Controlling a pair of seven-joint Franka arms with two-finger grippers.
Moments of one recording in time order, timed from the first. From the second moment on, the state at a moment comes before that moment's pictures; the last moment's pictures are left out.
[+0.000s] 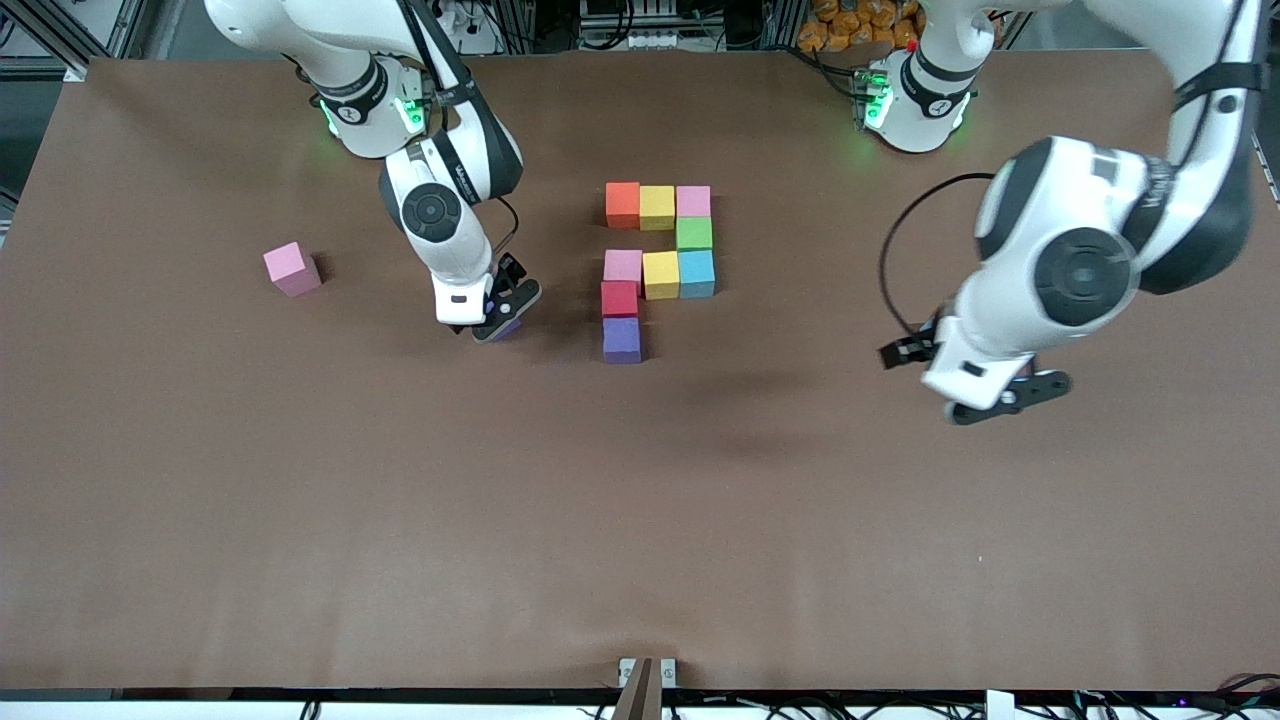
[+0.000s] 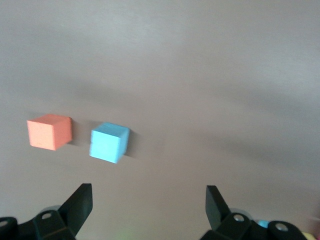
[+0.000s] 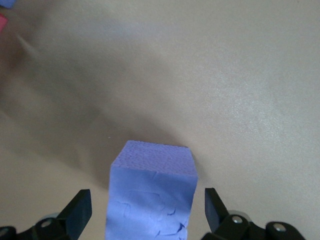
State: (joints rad) left arm -0.03 0.28 -0.26 -1.64 0.12 1.72 -0.58; right arm 0.97 0.31 -0.39 -2.33 0.21 2.51 -0.35
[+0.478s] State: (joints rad) left arm 0.09 0.09 -0.26 -1.95 0.12 1.88 -0.42; right arm 0.97 0.33 -0.39 -2.33 0.21 2.52 -0.35
